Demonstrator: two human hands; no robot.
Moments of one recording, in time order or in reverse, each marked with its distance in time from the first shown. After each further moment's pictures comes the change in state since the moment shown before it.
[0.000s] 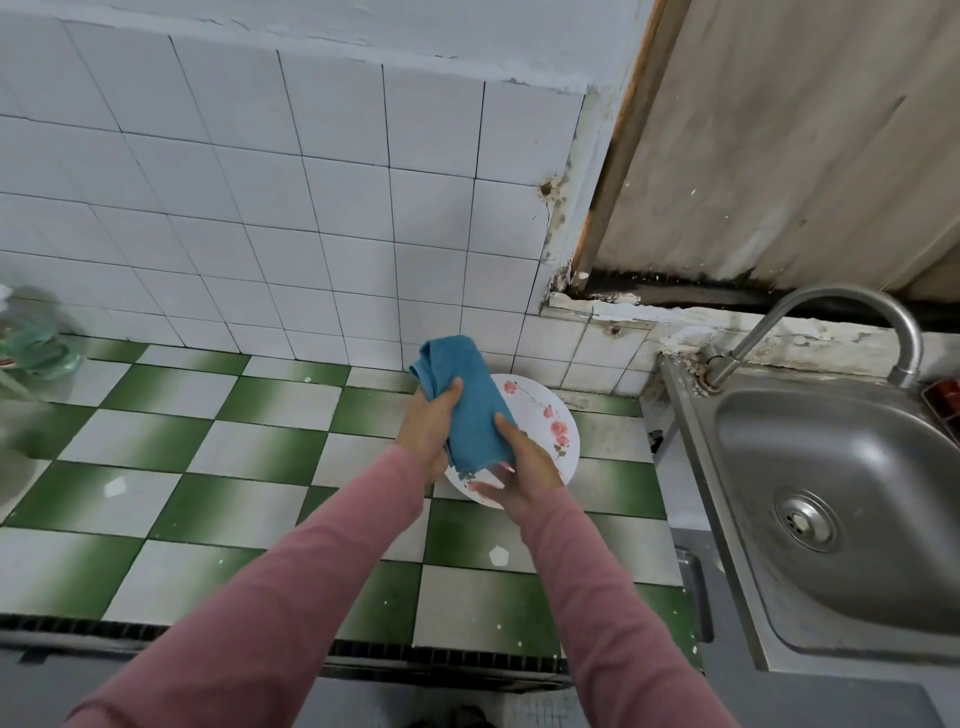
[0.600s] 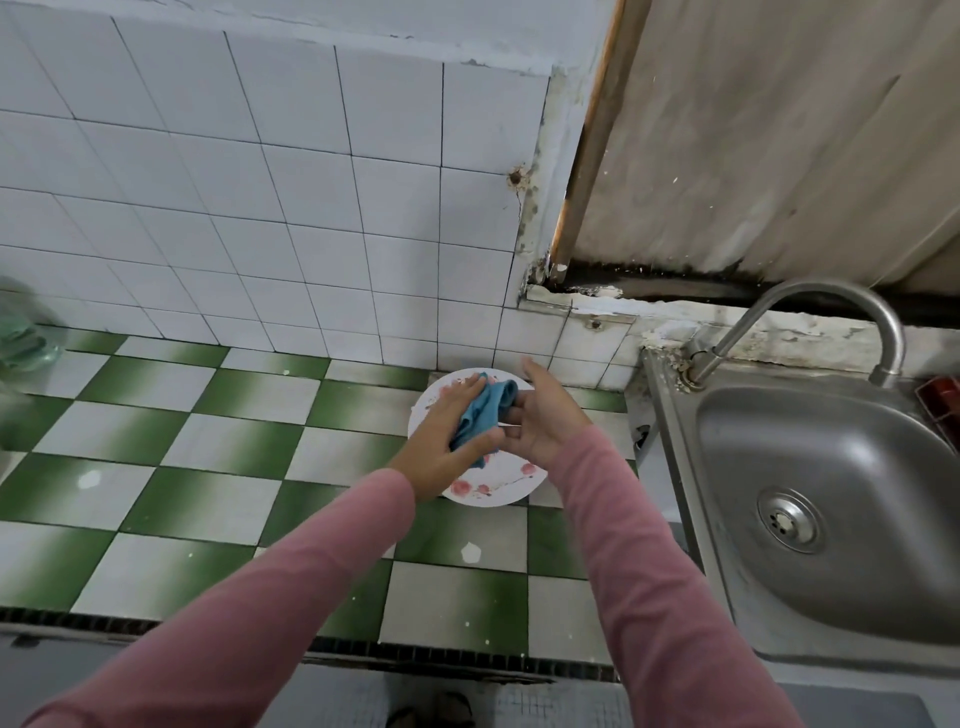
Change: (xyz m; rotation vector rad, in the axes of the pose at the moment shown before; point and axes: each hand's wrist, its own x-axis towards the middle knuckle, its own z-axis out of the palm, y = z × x) left_hand 0.000 -0.039 0.001 0.963 -0.407 0.441; right_hand 0.000 -0.088 -0.023 -0.239 -0.116 0.073
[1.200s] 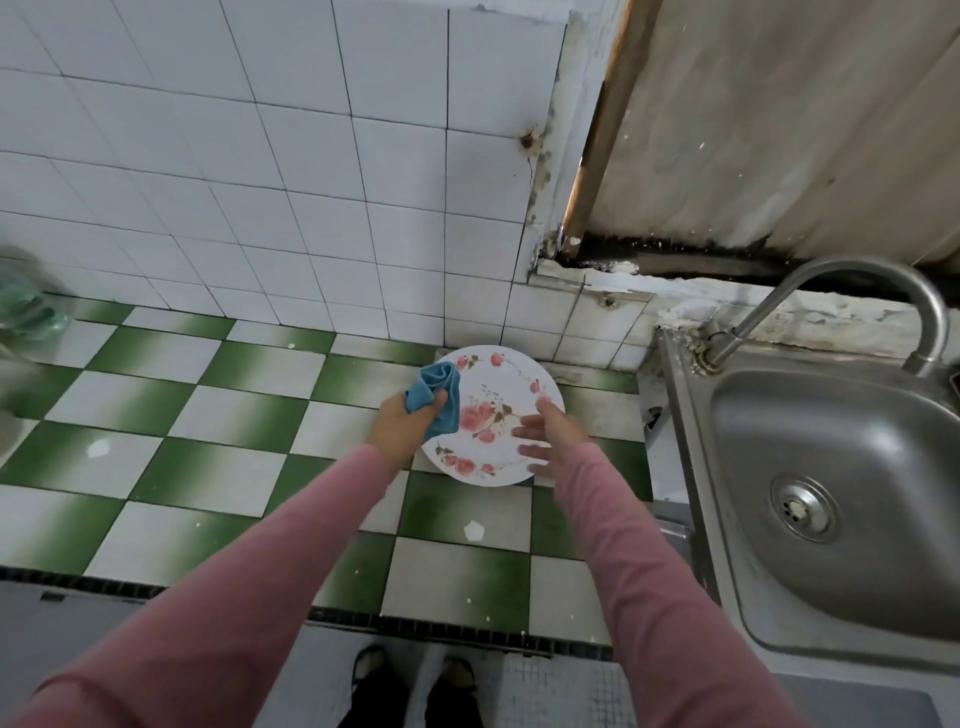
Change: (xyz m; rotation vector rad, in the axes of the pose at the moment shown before) left_hand 0.011 -0.030 -0.009 -0.365 0.356 -0.505; right_hand 0.047 0.046 -0.048 -0.255 0.271 0.089
